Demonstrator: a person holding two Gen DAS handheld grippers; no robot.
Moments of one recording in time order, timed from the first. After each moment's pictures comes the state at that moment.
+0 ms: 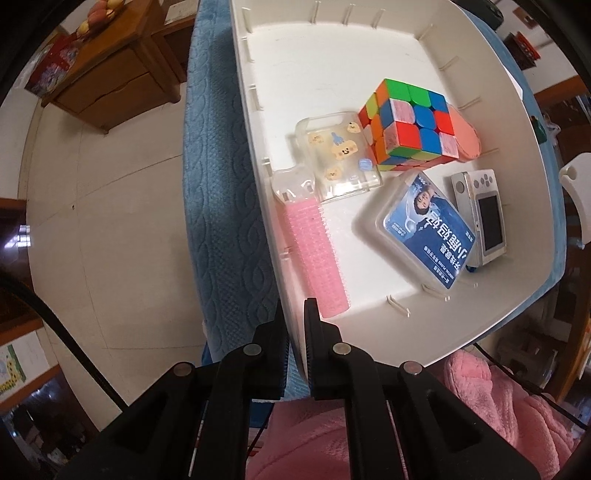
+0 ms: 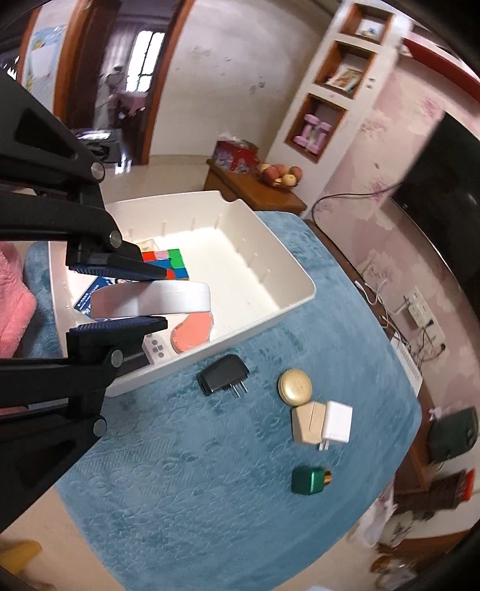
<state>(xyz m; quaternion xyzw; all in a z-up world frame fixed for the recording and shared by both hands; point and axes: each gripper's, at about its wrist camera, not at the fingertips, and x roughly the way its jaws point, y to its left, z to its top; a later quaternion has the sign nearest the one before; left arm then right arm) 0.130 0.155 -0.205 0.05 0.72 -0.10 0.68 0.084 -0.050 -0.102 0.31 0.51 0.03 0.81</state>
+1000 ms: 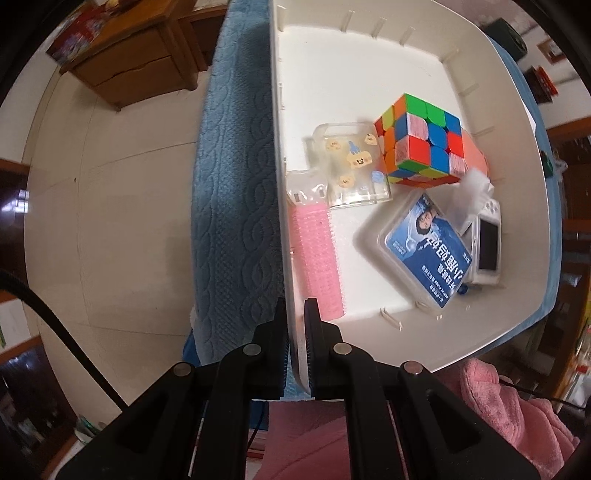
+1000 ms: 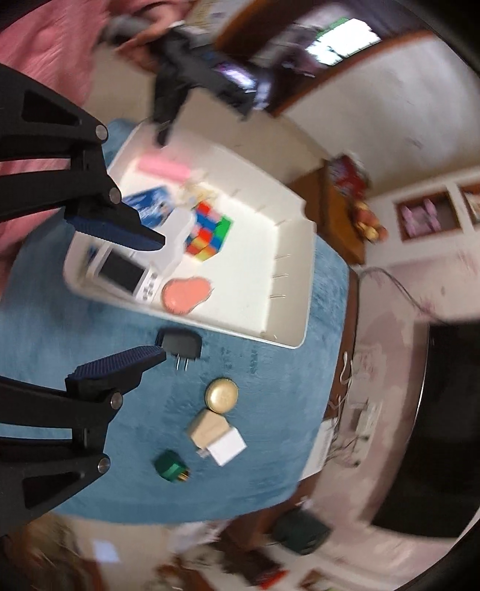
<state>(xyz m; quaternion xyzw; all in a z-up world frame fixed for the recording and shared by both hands) 0.126 0.167 -0.203 -0.01 0.72 -0.06 0.69 0.087 -0.033 -0.084 -0.07 0.50 0.15 0.85</state>
